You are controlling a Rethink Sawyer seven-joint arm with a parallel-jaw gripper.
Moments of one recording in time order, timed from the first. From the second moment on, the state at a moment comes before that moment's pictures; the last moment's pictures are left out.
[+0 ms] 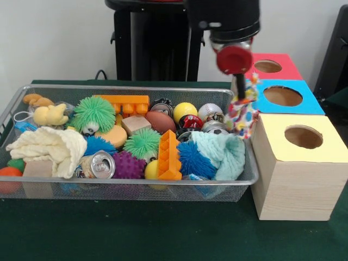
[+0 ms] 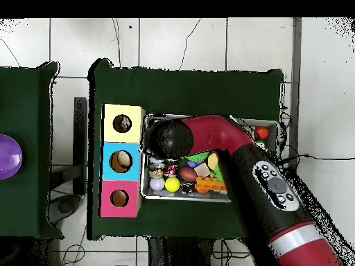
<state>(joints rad) -0.59 -0.70 0.69 1.69 -0.35 0.78 0.59</state>
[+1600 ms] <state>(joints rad) -0.39 -0.74 0.53 1.58 -0.16 0.65 0.68</state>
